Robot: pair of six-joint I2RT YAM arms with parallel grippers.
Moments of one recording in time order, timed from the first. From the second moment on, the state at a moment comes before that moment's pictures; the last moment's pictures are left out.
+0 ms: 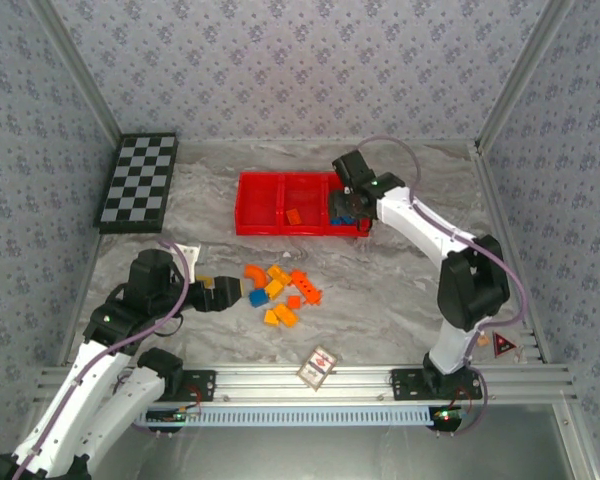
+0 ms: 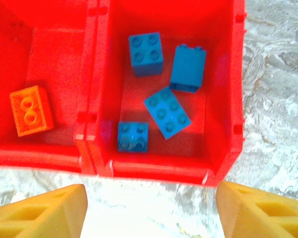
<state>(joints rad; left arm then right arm) -0.43 0.57 0.69 -0.80 0.35 -0.45 0.52 1.73 1.46 -0.75 0.19 0.39</state>
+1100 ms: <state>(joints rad) -0.40 0.57 0.69 -0.80 0.35 -0.45 0.92 1.83 1.25 -0.80 0.01 0.23</state>
